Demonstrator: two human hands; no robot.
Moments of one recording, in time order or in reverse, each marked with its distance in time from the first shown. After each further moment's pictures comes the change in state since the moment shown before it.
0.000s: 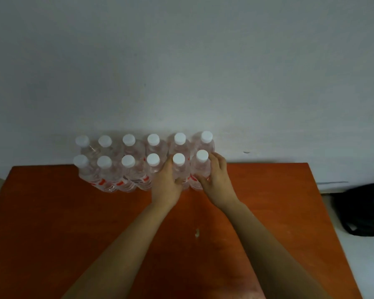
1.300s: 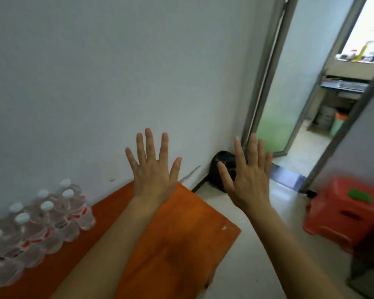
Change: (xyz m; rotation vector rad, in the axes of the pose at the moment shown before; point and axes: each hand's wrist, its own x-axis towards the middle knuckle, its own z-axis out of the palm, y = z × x) left_hand -0.276 0.284 0.011 0.409 0.021 0.987; right_hand -0.458 -0.036 -0.255 -0.813 0.997 0.493
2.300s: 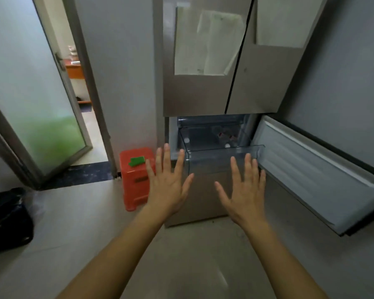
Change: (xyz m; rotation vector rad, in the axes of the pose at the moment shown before) left_hand -0.194 0.811 0.069 -0.520 -0.334 0.975; right_hand -0.288 0.637 -0.322 -0.602 0.035 0.853
